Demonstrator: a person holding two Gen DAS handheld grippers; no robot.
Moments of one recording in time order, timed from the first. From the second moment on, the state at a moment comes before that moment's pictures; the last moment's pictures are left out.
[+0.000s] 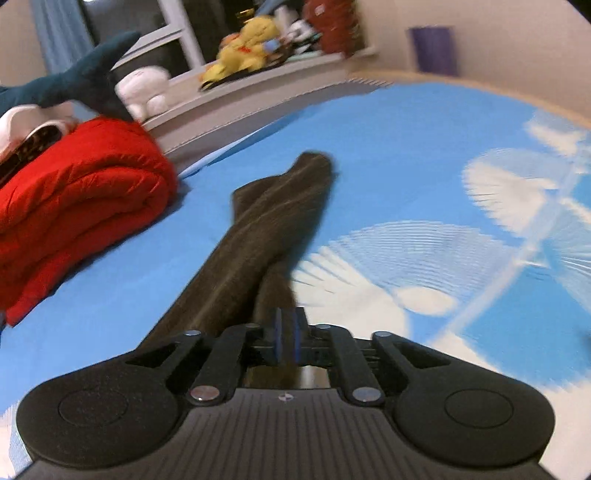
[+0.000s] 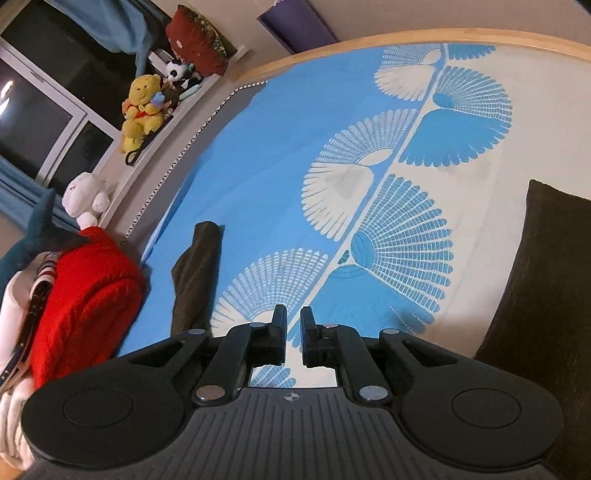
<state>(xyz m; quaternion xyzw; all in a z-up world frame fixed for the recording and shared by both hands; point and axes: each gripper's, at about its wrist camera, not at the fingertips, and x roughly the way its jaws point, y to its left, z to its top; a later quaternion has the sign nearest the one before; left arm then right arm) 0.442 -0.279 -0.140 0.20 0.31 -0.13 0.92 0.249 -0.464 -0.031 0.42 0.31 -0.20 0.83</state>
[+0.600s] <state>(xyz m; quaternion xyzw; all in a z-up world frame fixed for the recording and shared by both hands) 0.552 -0.073 -0.149 -0.26 0.44 -0.03 0.86 0.262 -0.460 -0.036 0.45 0.32 -0.19 0.81</state>
